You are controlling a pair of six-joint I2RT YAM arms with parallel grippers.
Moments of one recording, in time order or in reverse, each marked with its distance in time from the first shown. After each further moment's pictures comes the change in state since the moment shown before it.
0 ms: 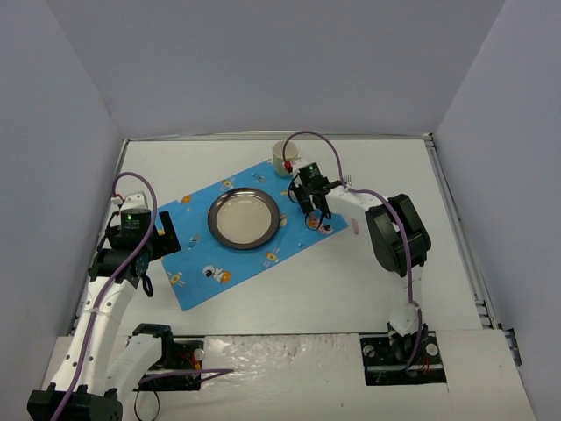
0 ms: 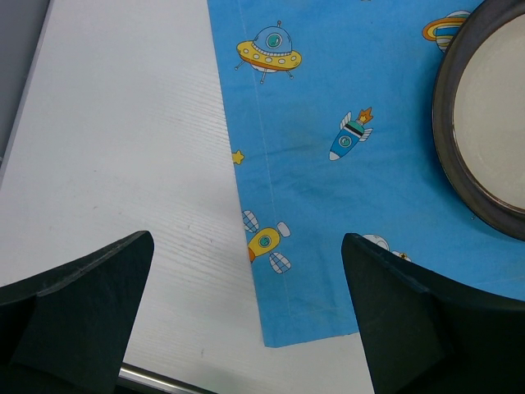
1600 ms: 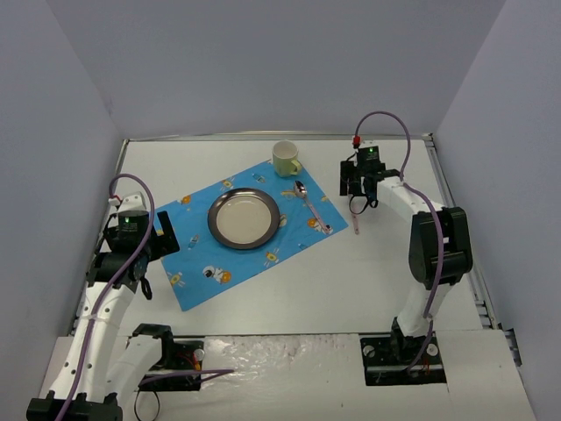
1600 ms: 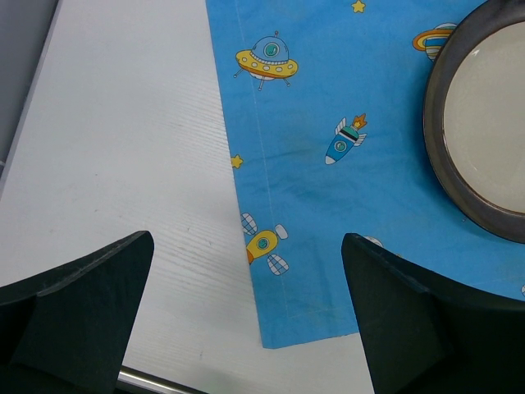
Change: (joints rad) left arm 0.000 -0.034 0.000 0.000 0.000 0.000; right arm -0.297 -0.239 -0.093 -0.098 0.018 0.213
